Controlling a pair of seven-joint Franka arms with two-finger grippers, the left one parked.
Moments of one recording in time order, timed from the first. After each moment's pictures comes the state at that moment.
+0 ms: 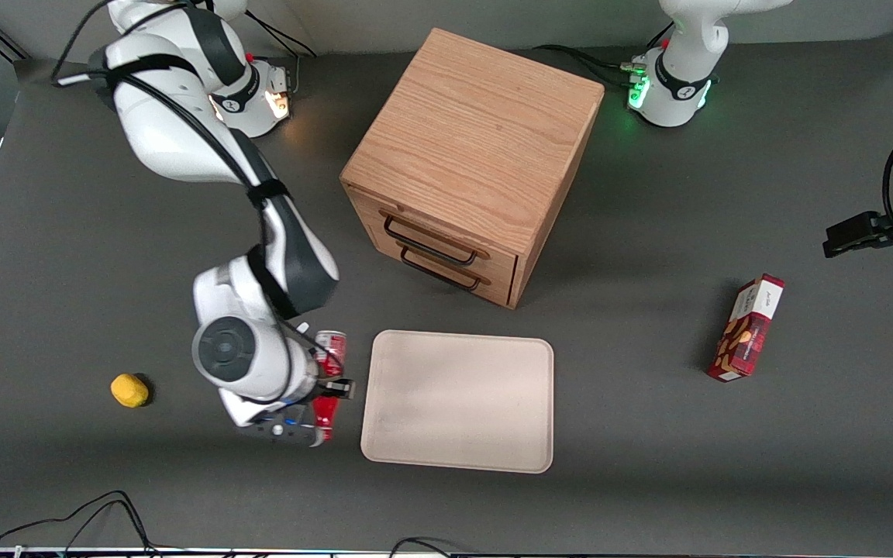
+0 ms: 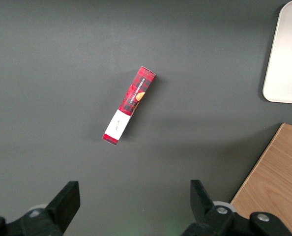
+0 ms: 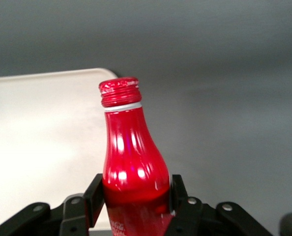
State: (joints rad) arm 0.38 0.95 0.02 -0.93 0.00 1.90 0.54
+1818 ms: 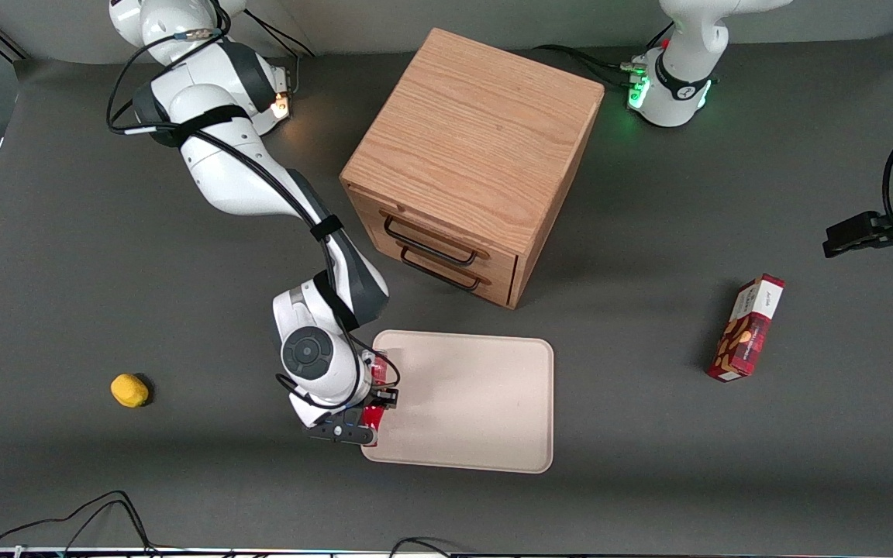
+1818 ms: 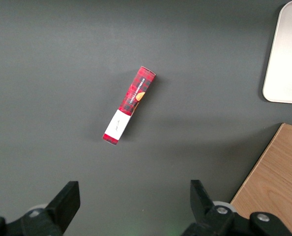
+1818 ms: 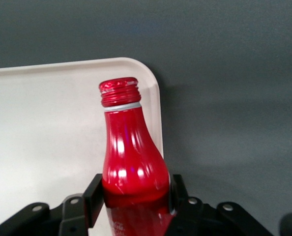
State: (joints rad) arm 0.44 1.11 0.00 -0.91 0.00 2.12 0.59
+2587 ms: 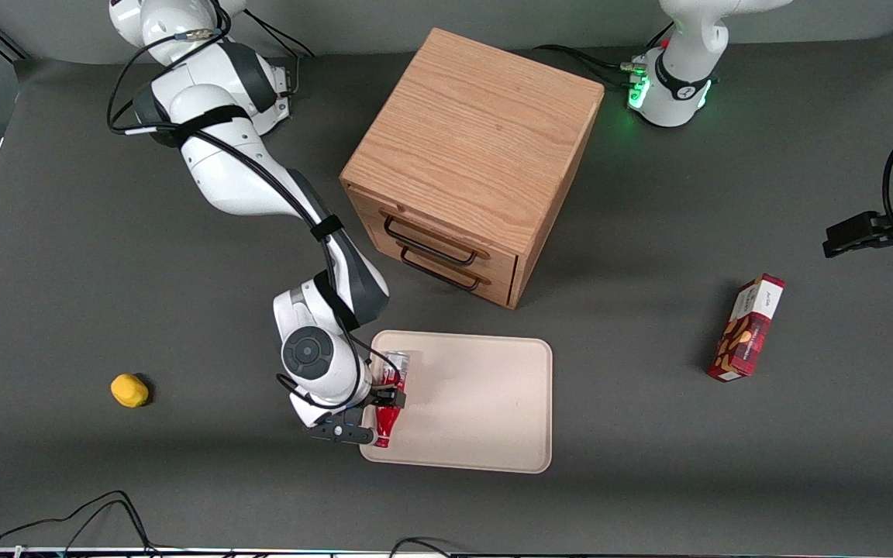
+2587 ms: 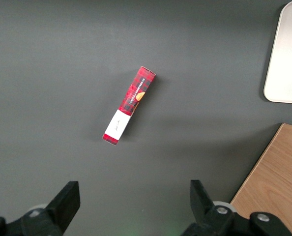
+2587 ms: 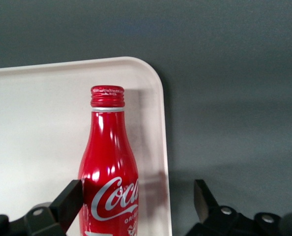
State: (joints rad) arm 0.44 1.11 0.00 -0.91 0.01 2.12 0.60
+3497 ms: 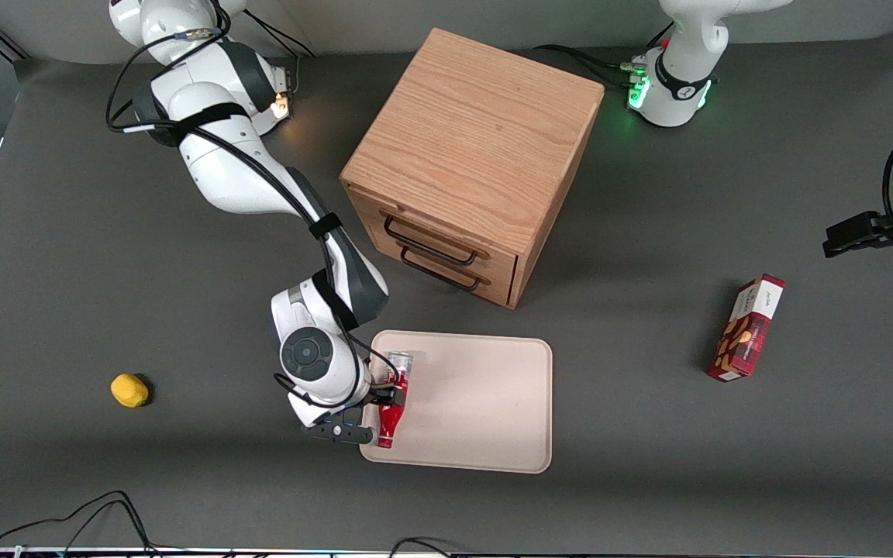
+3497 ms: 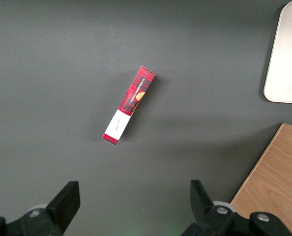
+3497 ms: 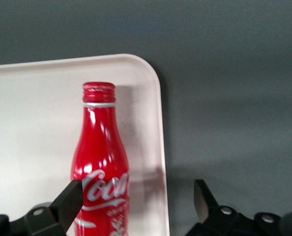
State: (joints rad) arm 0.44 1.10 0.00 -0.89 0.01 2.05 0.60
